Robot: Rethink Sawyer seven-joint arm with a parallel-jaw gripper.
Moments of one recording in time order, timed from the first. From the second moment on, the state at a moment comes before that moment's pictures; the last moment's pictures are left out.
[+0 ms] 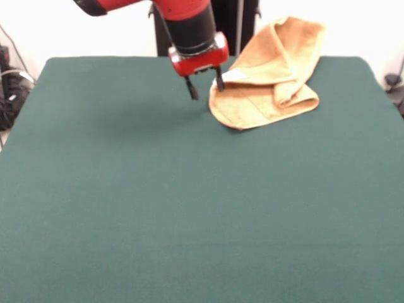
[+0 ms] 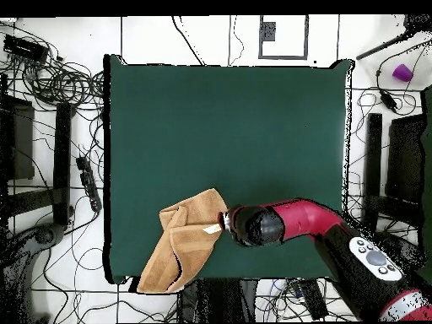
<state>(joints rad) -0.83 -0.49 0.61 1.93 -0.72 0.60 1.81</state>
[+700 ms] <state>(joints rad) -0.78 -0.42 0.61 1.89 -0.79 0.51 1.81</state>
